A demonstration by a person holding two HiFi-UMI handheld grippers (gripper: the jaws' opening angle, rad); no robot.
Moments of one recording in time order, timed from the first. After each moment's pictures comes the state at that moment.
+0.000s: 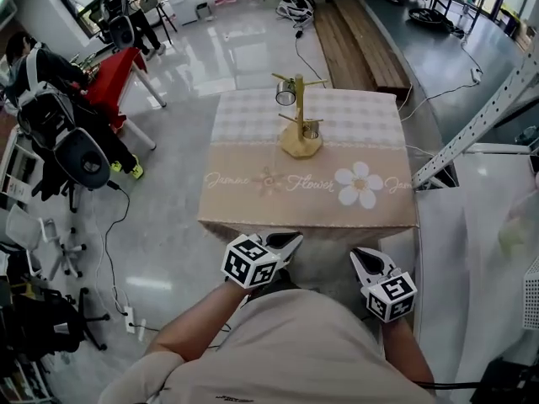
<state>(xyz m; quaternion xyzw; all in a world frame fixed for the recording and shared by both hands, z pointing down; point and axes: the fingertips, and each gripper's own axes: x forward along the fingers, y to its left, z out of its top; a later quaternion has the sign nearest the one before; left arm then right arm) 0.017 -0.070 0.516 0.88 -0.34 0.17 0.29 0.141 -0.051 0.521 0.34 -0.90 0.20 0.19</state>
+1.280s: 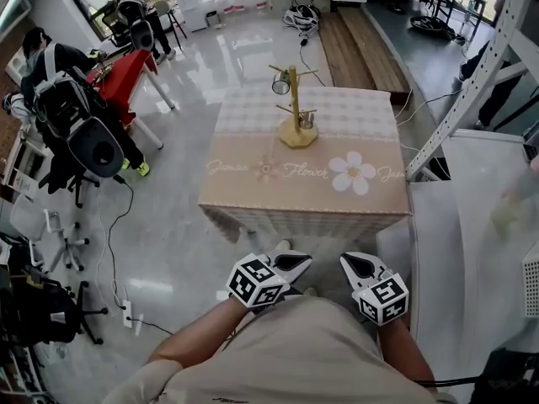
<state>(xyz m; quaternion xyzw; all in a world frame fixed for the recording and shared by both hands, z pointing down) 0.090 0.046 0.518 0.89 -0.30 0.18 0.28 0.156 0.026 0.518 0.29 -0.92 0.17 0.20</state>
